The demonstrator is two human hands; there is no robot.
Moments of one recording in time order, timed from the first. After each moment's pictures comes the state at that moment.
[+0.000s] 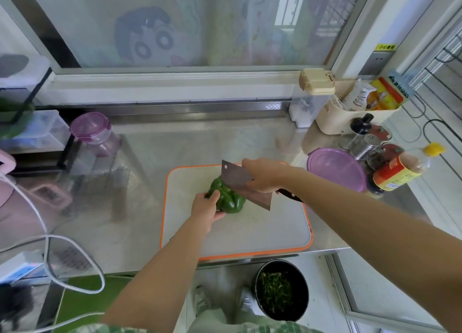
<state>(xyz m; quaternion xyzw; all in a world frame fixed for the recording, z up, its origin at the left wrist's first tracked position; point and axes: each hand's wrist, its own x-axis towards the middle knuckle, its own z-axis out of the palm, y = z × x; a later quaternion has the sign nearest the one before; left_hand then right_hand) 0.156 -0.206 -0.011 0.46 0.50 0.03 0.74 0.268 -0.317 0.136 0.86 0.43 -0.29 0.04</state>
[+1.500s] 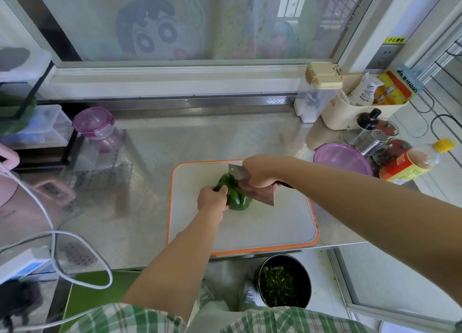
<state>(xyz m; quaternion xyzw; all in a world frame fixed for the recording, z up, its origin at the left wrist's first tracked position) 0.169 -0.203 -0.018 0.54 0.54 0.03 0.64 0.267 -0.285 0.122 0.85 0.39 -0.33 0.13</state>
